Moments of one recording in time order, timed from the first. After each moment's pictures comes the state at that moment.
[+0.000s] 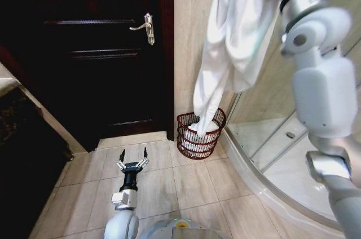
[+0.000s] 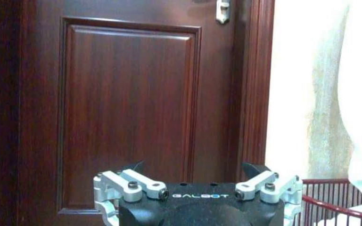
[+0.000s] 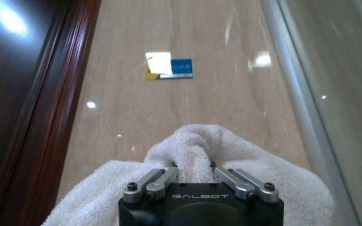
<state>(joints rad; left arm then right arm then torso) 1.75 -1.60 -0.55 -2.07 -0.02 -0.29 -0.07 0.03 0.97 0.16 1.72 0.90 -0.34 0.29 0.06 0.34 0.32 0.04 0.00</state>
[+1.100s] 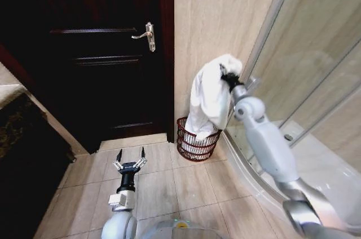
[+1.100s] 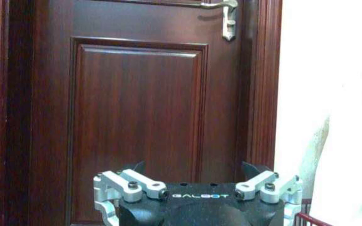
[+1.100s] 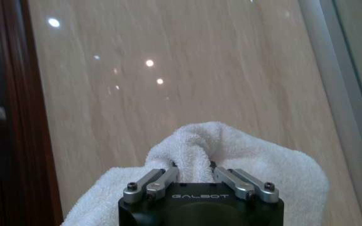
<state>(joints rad) 1.76 -1.59 -0.55 -2.10 -0.03 -0.29 -0.10 -0.53 1.12 0.19 1.68 0.79 -0.19 0.26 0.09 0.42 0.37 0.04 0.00</state>
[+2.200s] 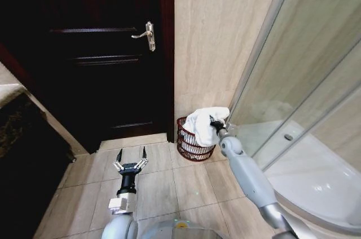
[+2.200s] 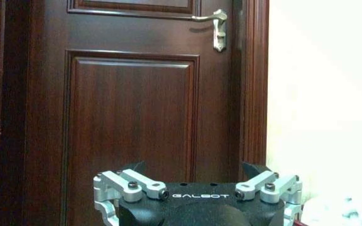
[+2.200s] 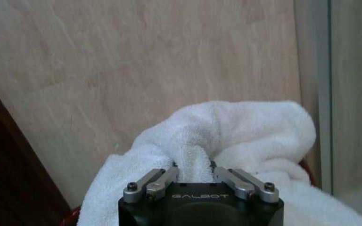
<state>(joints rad) 1.80 -1.61 -0.53 -2.14 0.02 -0.32 -0.10 -0.74 1.25 0.20 1.39 0.74 -0.26 0.22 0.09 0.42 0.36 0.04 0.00</state>
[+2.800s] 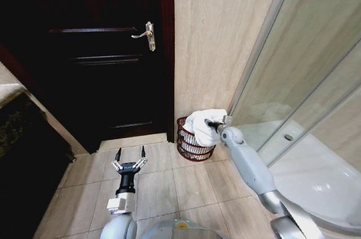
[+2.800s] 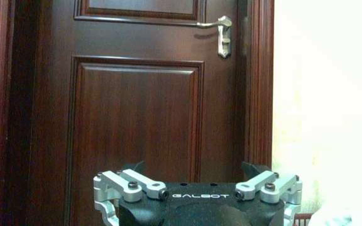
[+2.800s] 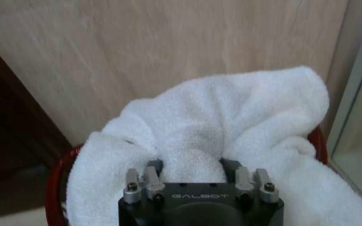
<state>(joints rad) 1.79 -1.61 -0.54 -2.15 0.01 -0.32 -0.10 -0.62 1.21 0.16 1.33 0.76 -0.64 0.17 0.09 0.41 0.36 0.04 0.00</state>
